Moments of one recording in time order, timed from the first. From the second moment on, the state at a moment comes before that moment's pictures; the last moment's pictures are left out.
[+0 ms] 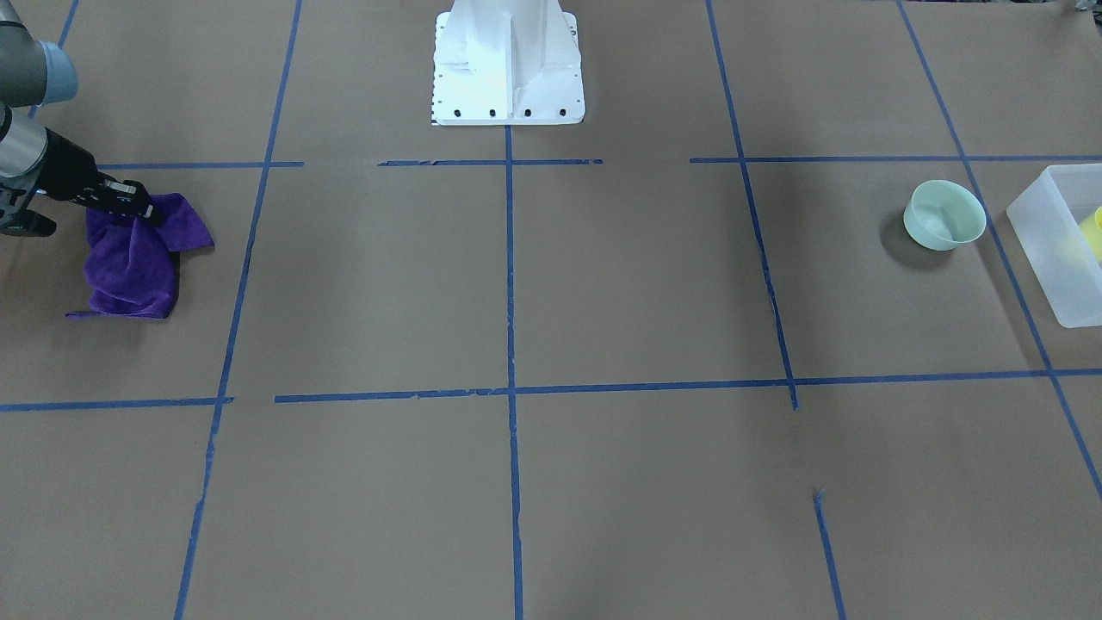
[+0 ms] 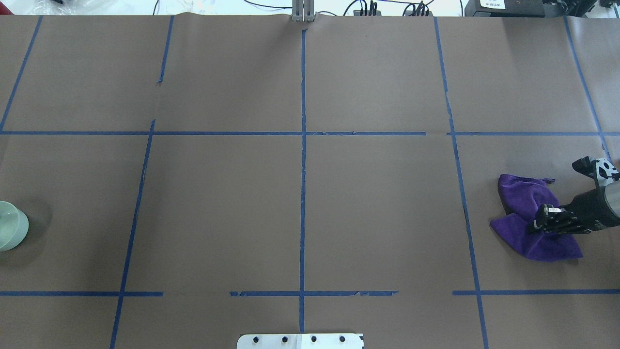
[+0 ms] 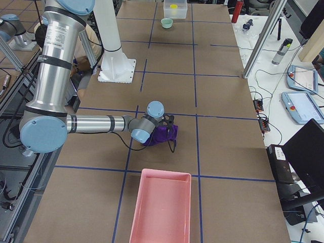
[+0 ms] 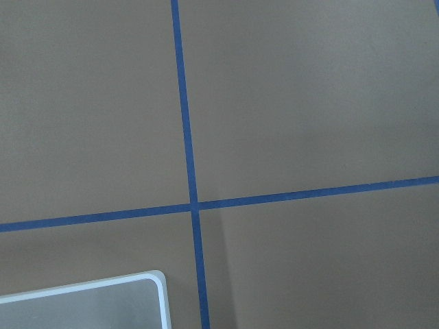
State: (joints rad) left arm -1.53 -1.55 -1.70 -1.81 -2.44 -0.12; right arm 0.88 -1.81 1.70 -0.57 2.37 1.31
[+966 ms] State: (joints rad) left arm -1.35 -1.56 -1.69 -1.95 -2.38 -0.28; right arm 1.56 -1.79 1.75 -0.60 2.72 1.26
